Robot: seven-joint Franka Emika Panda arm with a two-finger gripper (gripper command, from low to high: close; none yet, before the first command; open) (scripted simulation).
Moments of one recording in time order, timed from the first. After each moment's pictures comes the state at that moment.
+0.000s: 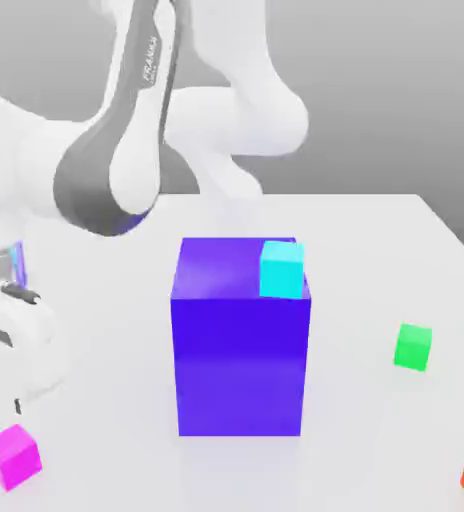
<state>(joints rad) -0.22 0.27 -0.29 -2.35 0.21 2.65 0.81</state>
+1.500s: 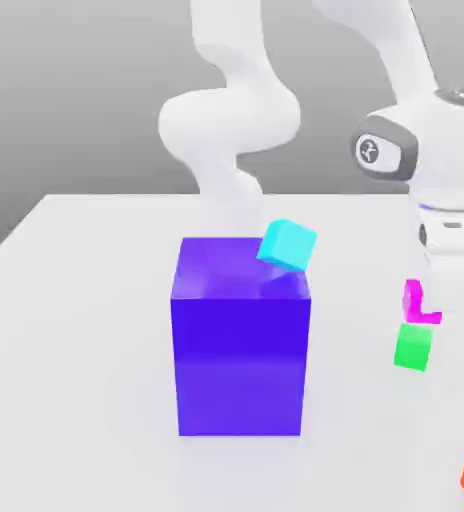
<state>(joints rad) 0.52 -0.05 0.42 -2.83 0.05 2.78 0.11</state>
